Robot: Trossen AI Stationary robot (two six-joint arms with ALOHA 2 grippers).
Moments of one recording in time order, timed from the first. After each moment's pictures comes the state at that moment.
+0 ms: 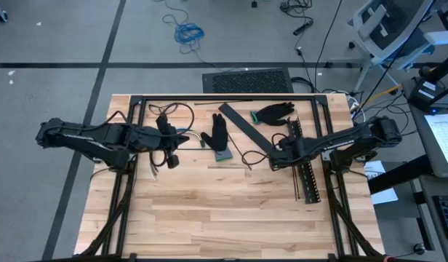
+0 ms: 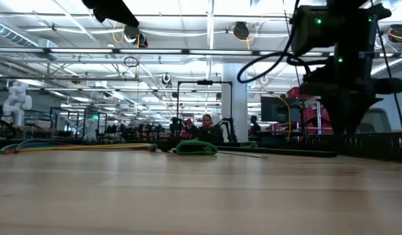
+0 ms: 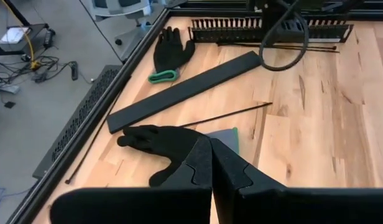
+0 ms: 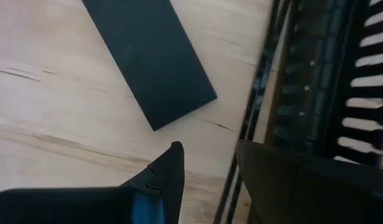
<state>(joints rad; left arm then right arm) -0.12 0.94 0.96 -0.61 -0.41 -0.12 0.08 1.41 0.79 -0.97 0.25 1.38</state>
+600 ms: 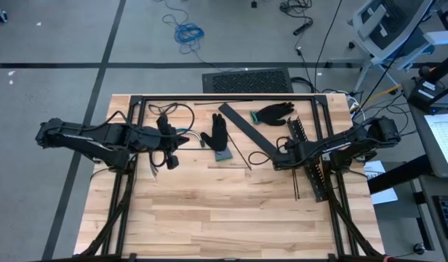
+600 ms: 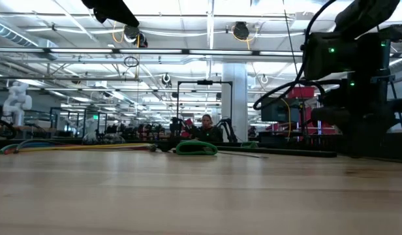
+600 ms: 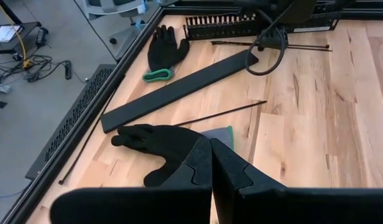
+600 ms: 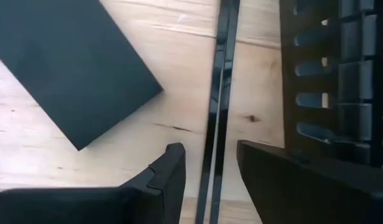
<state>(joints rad) -0.12 0.94 0.96 -0.61 -0.40 -0.12 0.06 1.43 0.61 -0.83 0.23 1.51</state>
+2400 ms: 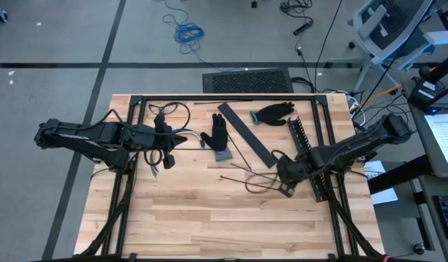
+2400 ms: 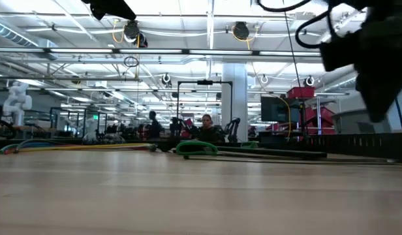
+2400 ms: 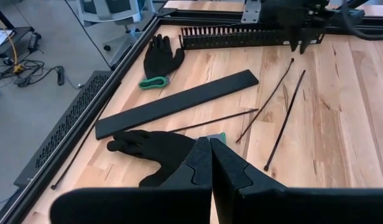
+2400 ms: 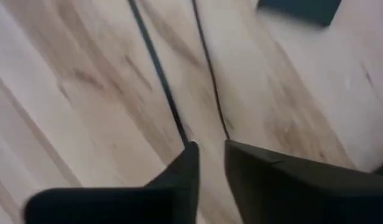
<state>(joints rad) -0.12 0.89 0.96 -0.62 -0.37 -0.12 0.34 1.24 0.75 -0.86 0.02 0.95</state>
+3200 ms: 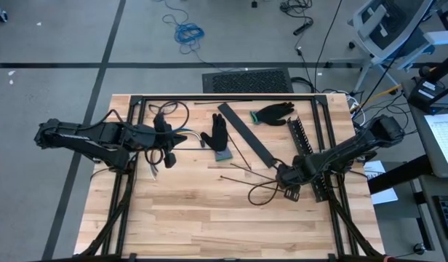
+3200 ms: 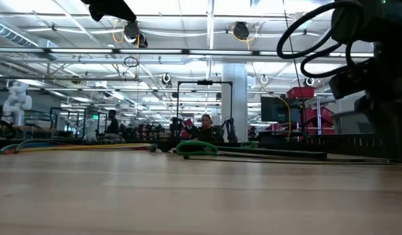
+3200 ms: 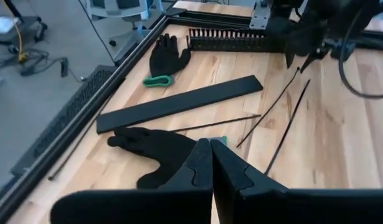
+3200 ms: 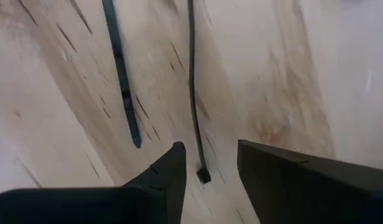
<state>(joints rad) -0.12 0.90 0.96 -0.62 -0.40 -0.21 0.35 1.37 0.65 -0.77 0.02 0.74</state>
